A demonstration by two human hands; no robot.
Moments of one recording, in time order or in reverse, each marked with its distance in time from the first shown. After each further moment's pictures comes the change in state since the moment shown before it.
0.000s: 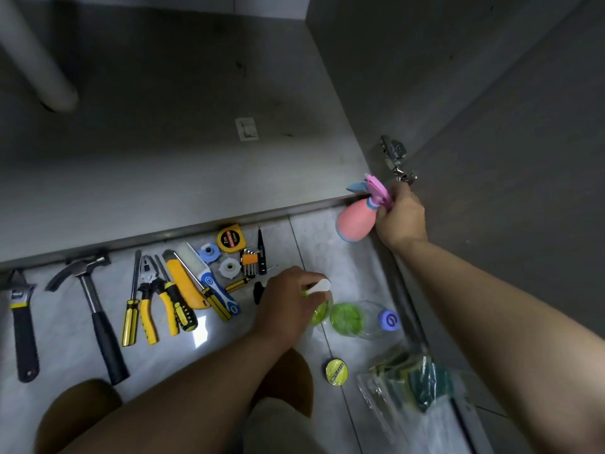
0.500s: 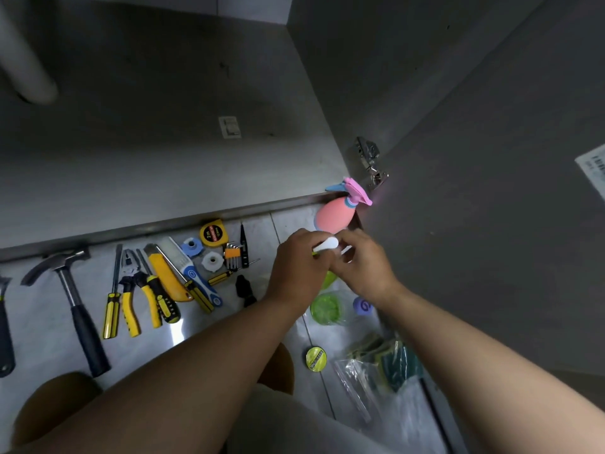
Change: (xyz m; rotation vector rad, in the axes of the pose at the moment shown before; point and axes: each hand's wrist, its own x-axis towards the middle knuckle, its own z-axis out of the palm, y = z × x) left_hand 0.012 0.059 0.016 -0.045 0.080 0.148; right_hand -0.099 0.003 -0.020 0.122 -0.272 -0.254
